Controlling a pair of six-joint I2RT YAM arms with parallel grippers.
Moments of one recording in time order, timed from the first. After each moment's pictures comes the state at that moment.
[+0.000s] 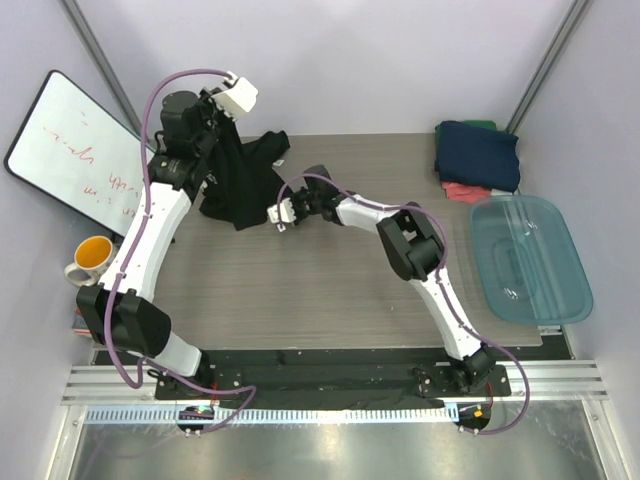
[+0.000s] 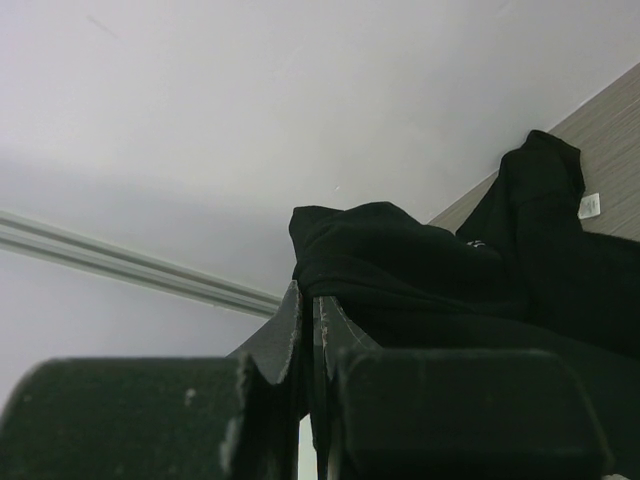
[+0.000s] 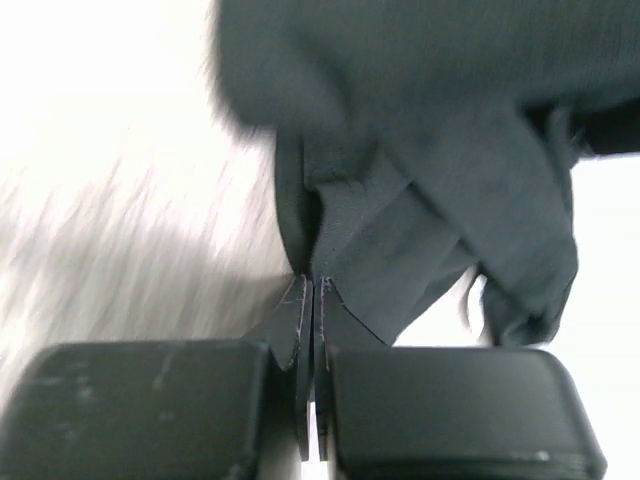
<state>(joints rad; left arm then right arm) -0.21 1.53 1.62 -0.20 -0.08 0.80 0.63 2.50 1.89 0.02 -0.55 -1.38</state>
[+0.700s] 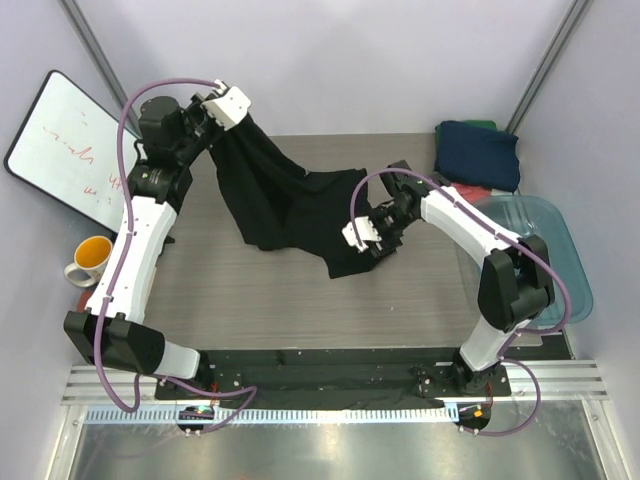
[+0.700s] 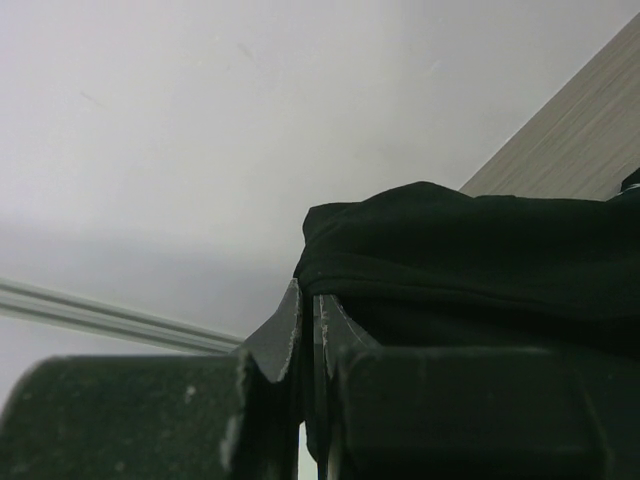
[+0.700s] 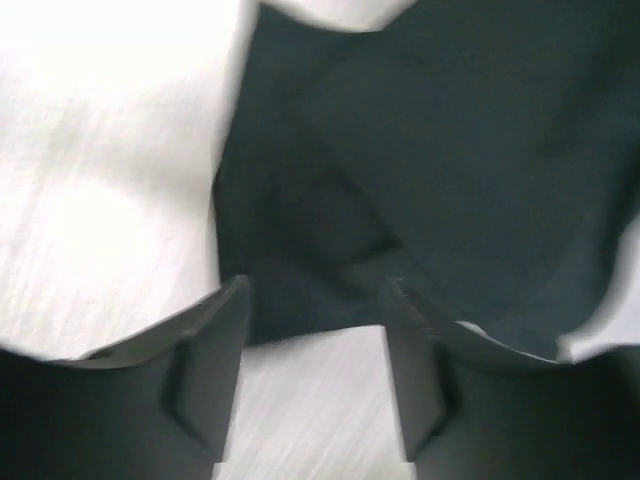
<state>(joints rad) -0.16 1.42 1.58 -0.25 0.15 0.81 0.41 1.69 1.38 -0.91 -0.53 -1.67</state>
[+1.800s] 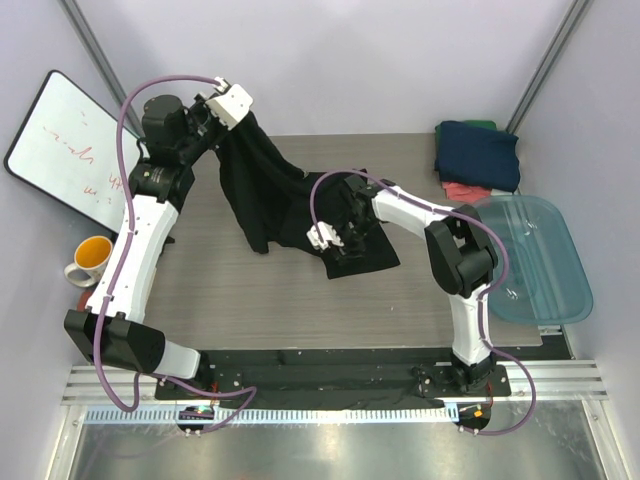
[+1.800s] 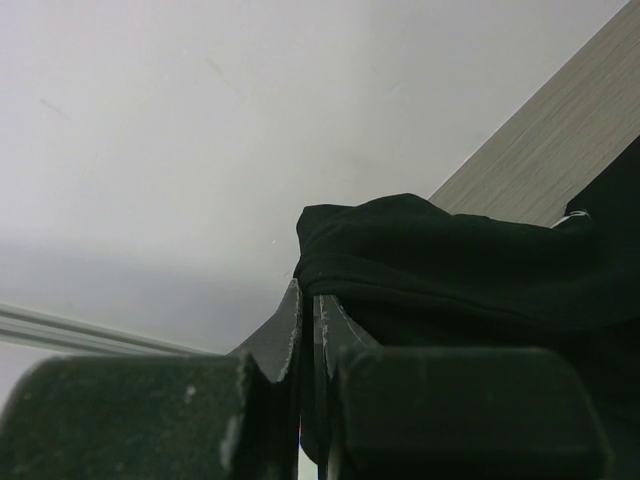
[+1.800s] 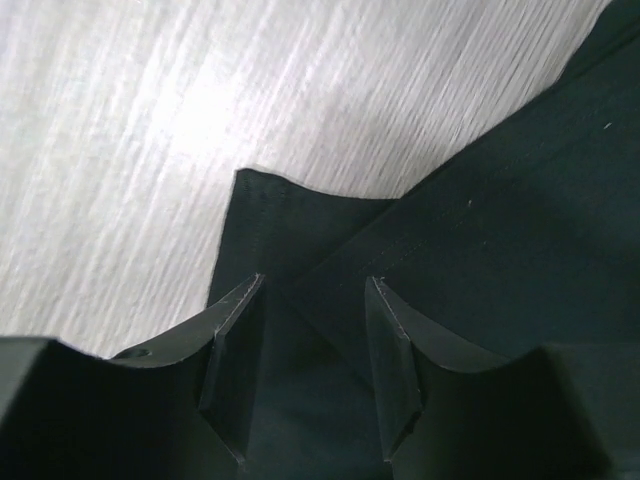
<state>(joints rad) -0.18 1.43 1.60 -0.28 0.19 0.74 0.56 2.06 1.55 -0.91 -0.66 -1.48</state>
